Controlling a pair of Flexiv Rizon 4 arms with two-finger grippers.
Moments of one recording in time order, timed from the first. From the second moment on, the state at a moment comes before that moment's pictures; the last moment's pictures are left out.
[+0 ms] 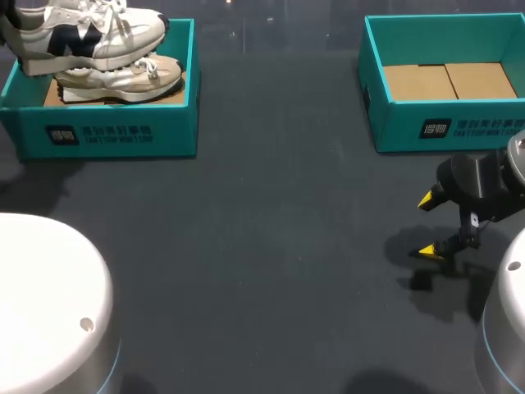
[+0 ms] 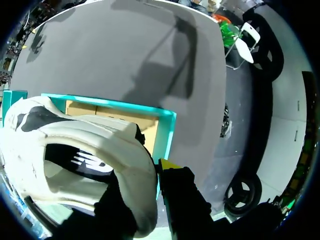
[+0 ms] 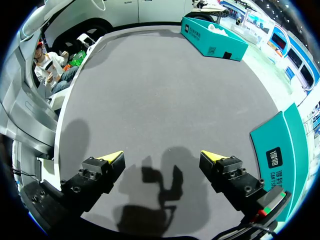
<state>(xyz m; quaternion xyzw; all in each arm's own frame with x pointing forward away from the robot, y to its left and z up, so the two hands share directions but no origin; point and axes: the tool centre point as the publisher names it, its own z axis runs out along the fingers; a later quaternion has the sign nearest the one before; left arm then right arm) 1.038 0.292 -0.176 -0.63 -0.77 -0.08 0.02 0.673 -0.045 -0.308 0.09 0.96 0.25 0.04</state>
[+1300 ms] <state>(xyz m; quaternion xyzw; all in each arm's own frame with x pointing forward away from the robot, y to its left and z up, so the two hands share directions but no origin) 0.904 0.204 -0.120 -0.64 -0.76 -0.13 0.00 0.673 -0.045 -0.308 0.09 0.96 0.25 0.04</state>
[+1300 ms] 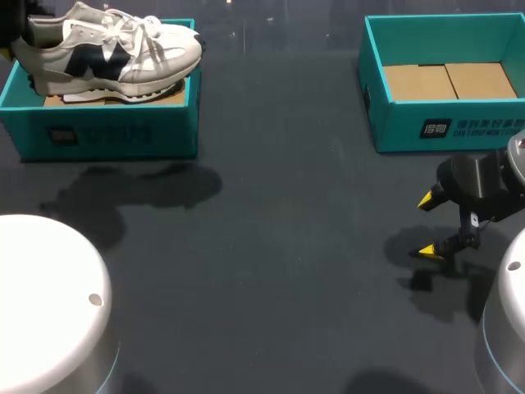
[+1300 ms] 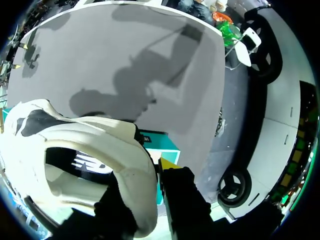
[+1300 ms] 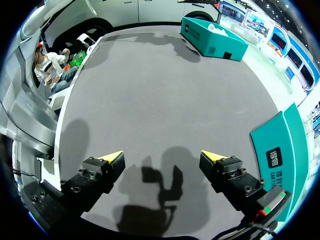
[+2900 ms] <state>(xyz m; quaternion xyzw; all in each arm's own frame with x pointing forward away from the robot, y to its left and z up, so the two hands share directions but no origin) 0.692 0.029 -0.220 -0.72 -0.68 -0.13 0.03 0.673 -0.045 -0.308 0.09 0.96 0.25 0.04</state>
